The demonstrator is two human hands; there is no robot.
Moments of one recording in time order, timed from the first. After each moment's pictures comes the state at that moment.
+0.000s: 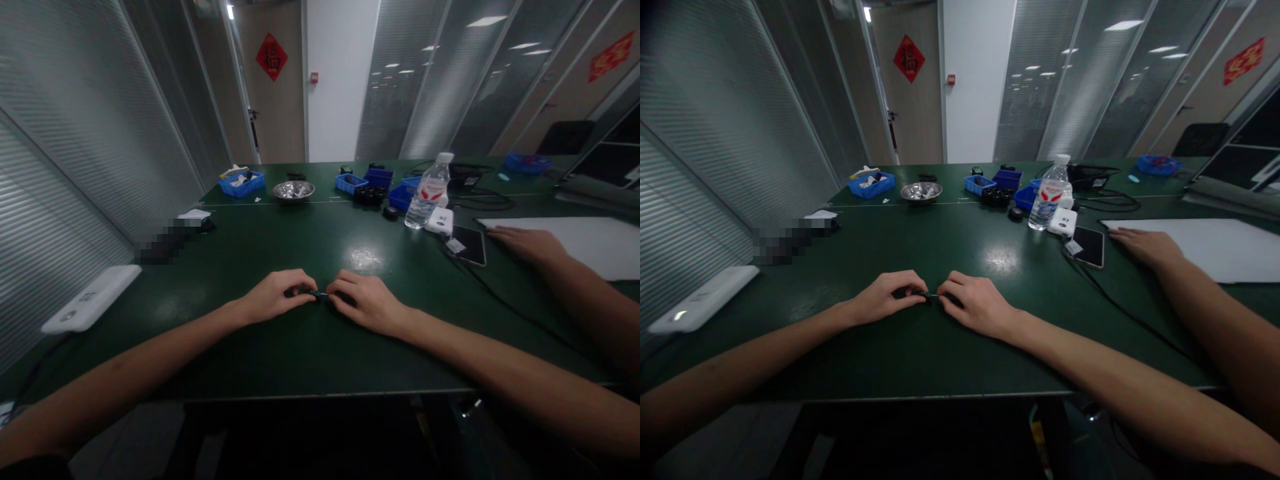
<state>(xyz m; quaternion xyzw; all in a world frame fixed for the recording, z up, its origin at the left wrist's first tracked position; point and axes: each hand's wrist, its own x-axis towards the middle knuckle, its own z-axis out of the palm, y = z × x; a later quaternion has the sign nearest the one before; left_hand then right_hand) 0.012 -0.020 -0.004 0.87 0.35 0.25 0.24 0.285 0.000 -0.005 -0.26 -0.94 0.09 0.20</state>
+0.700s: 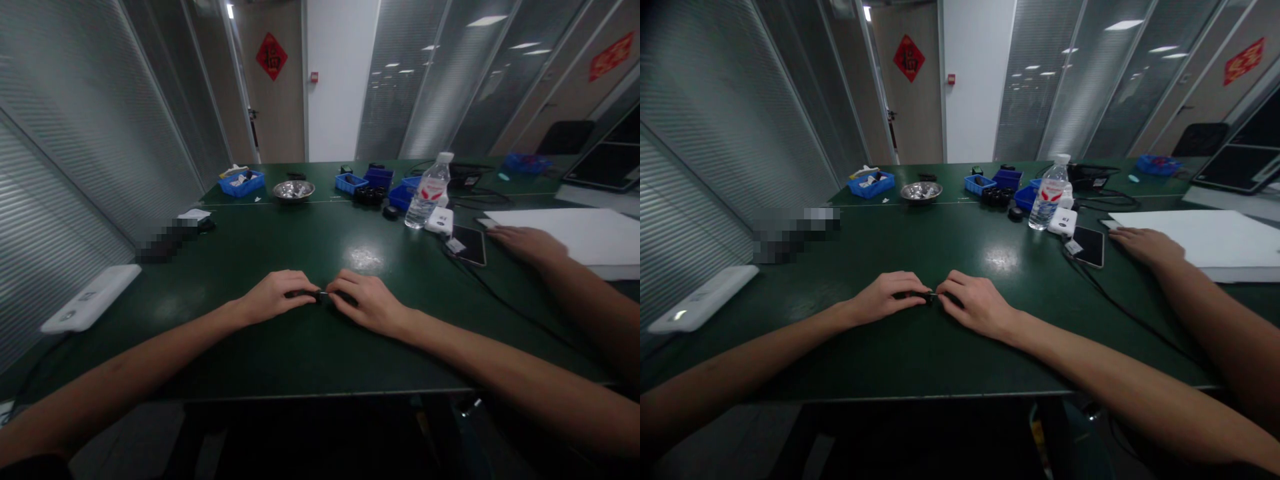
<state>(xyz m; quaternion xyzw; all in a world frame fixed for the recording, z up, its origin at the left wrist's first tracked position) 0.011 -0.018 -0.004 0.89 0.29 0.26 0.22 0.285 -0.002 -0.006 -0.24 -0.94 0.10 0.23</state>
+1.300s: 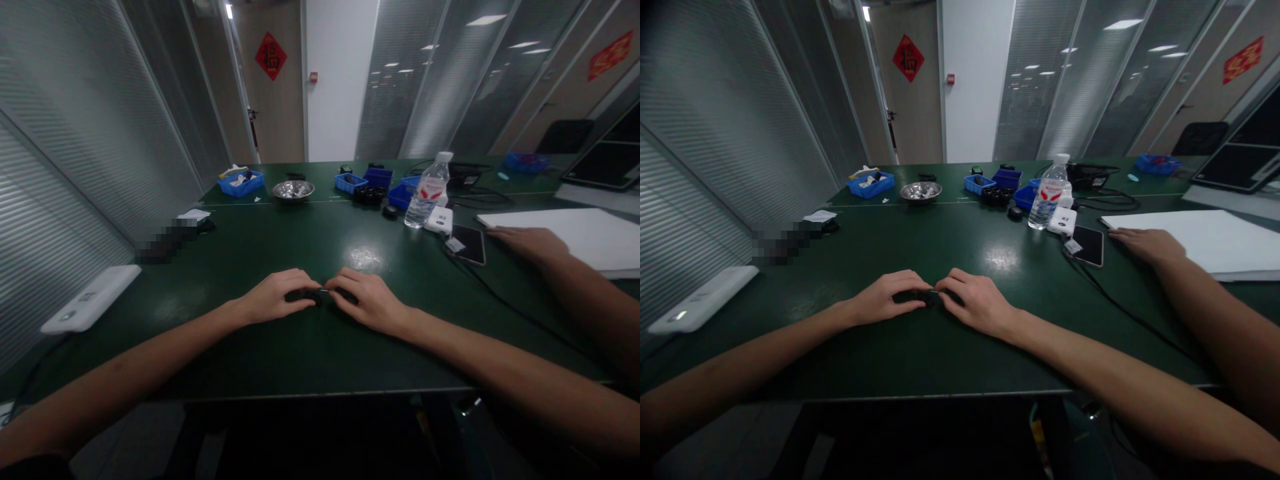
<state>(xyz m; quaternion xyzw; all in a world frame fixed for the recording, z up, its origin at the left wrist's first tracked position) 0.012 -0.020 0.001 0.90 0.29 0.25 0.22 0.286 -0.001 -0.005 -0.25 -0.93 0.09 0.24</state>
